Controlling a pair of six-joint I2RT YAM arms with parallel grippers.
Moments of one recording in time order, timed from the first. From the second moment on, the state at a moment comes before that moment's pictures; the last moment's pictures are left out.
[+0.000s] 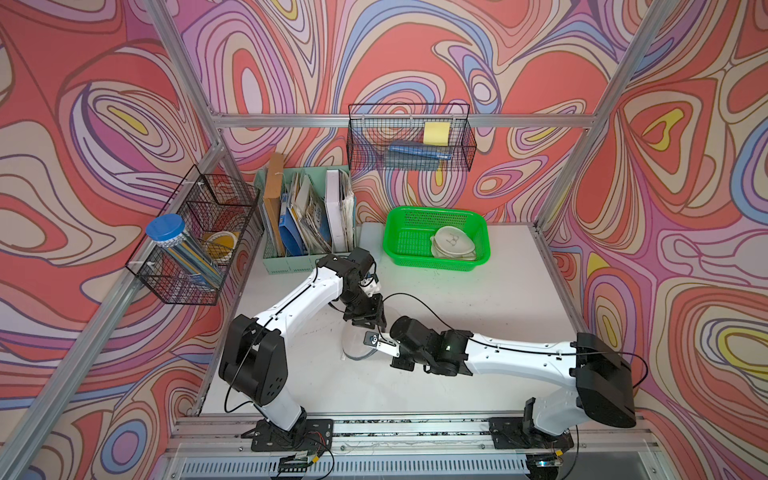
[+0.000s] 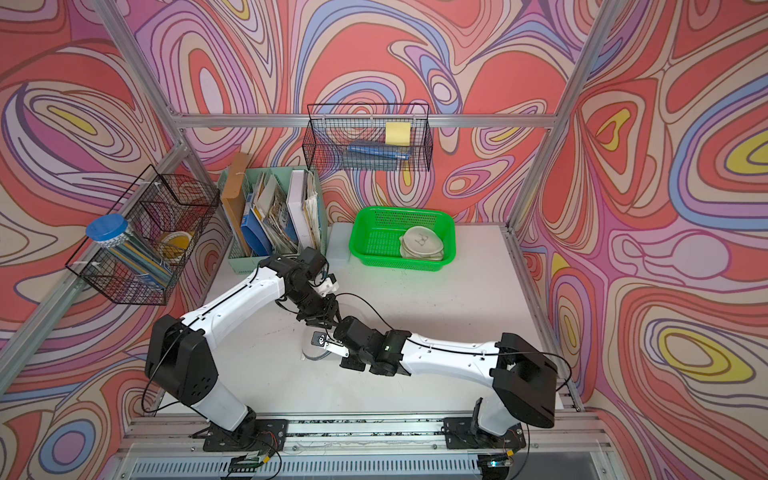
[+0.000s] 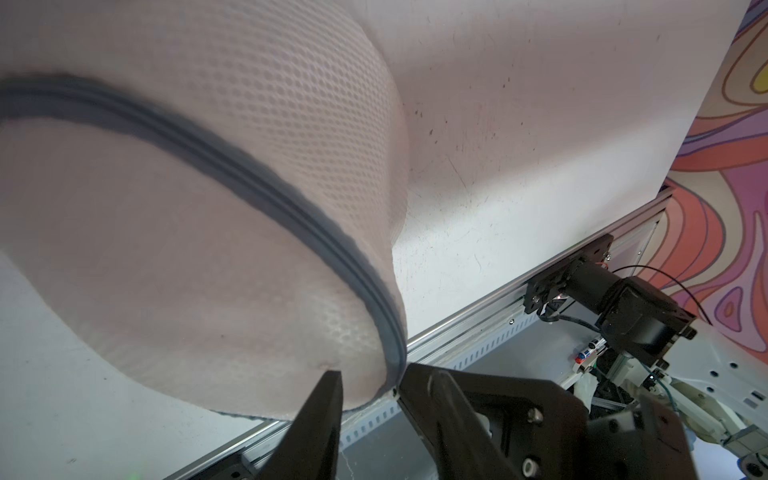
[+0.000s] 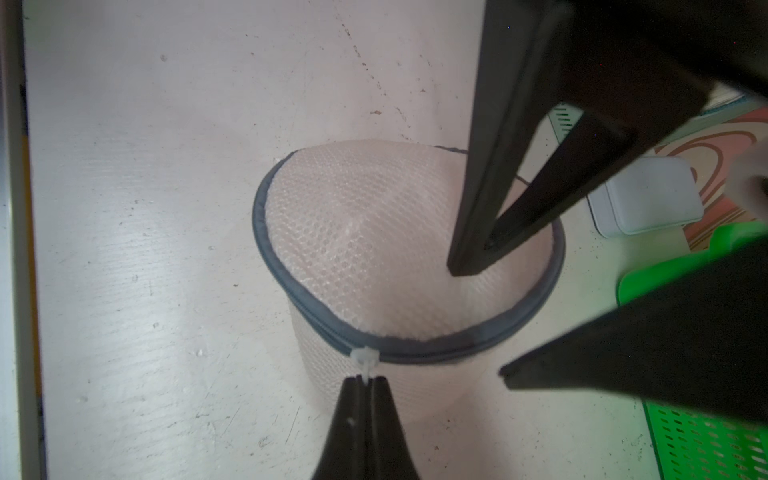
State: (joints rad) left arm -0.50 1.64 1.36 -1.17 0.48 -0.37; right arm 1.13 1.53 0.99 -0.27 0.16 -0.39
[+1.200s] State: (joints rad) left arm -0.32 1.77 1.58 -1.22 0.46 -0.60; right arm 1.13 1.52 0.98 -0.25 0.15 -0.38
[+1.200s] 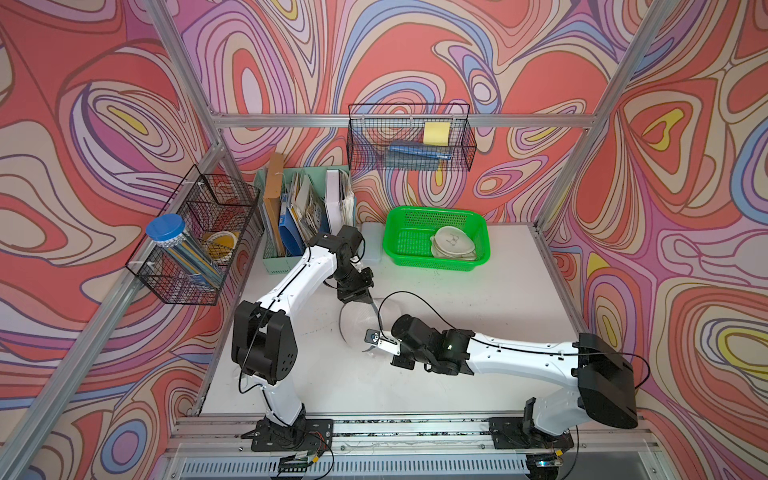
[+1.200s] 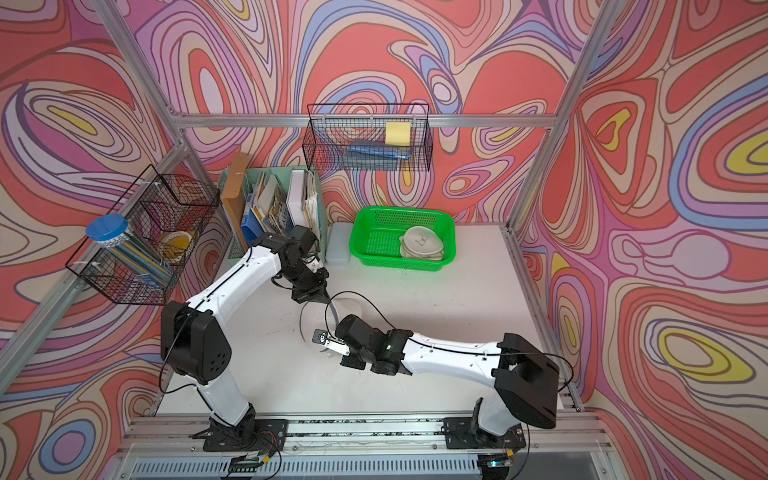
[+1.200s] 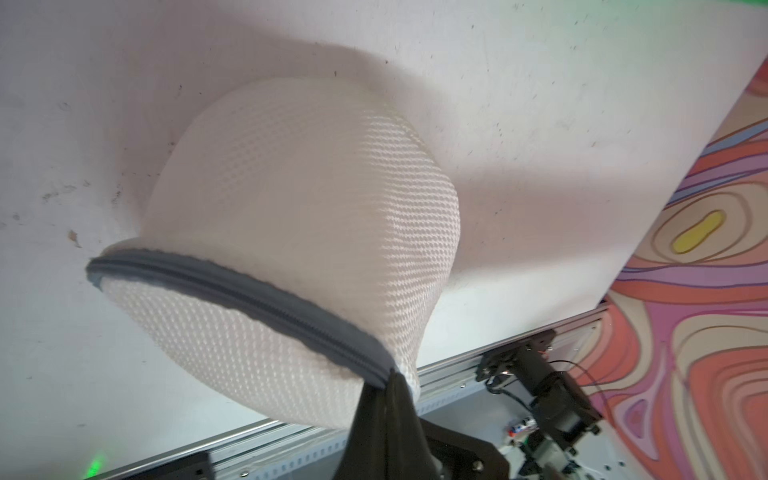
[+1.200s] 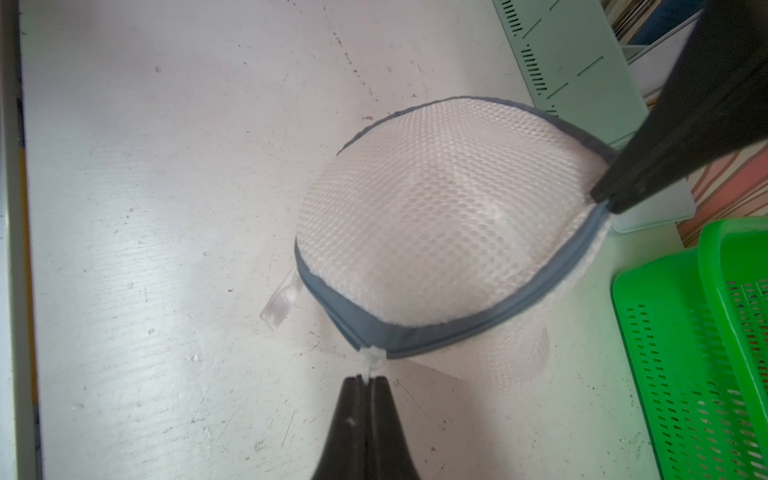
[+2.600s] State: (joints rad) left arm -0.61 1.74 1.45 -1.26 0.28 -0.42; right arm 1.13 1.58 0.98 -0.22 0.12 -0.35
